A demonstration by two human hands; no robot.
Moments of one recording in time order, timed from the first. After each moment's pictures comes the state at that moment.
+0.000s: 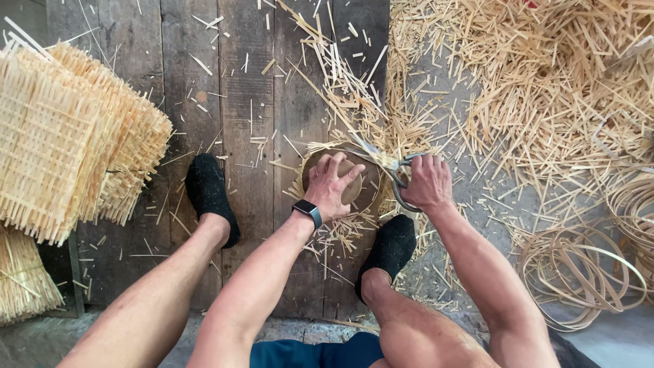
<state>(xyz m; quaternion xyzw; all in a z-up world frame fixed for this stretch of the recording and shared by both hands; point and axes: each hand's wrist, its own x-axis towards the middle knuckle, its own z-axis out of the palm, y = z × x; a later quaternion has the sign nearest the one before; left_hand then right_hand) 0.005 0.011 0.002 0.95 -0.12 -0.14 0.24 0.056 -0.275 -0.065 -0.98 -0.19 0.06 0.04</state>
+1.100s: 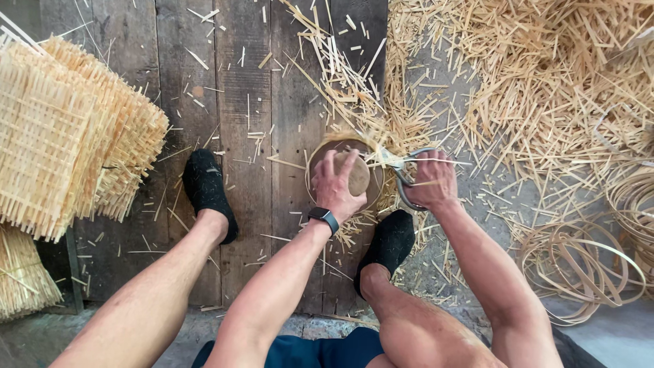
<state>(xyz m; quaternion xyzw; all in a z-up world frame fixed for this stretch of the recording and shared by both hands) -0.007 -0.029 0.001 0.93 0.10 -0.09 0.34 0.057 -0.282 -0.056 -0.97 -0.19 0.11 -0.03</state>
